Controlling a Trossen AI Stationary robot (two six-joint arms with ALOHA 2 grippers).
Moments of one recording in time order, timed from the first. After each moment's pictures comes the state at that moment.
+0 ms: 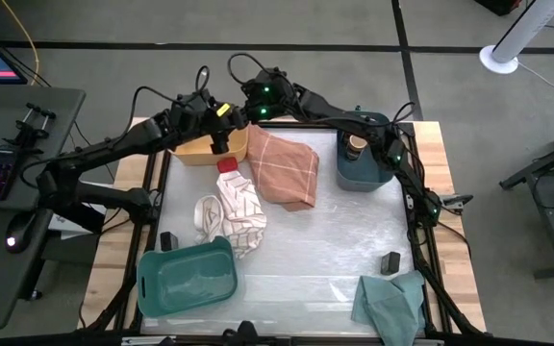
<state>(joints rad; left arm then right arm) 0.53 1.16 1.03 -0.35 -0.28 0.64 -0.42 2.31 2.34 -0.43 -0.35 0.57</state>
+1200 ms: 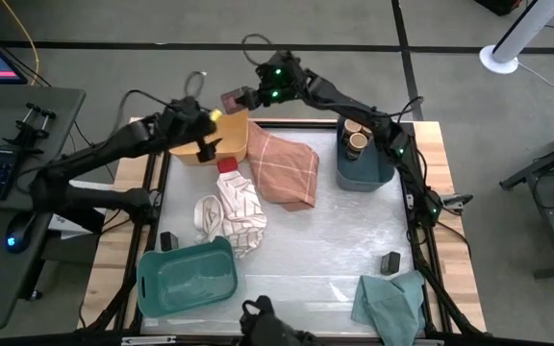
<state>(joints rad) 0.54 1.06 1.03 -0.62 -0.32 0.51 -0.53 2.30 2.34 -0.46 -0.35 0.55</state>
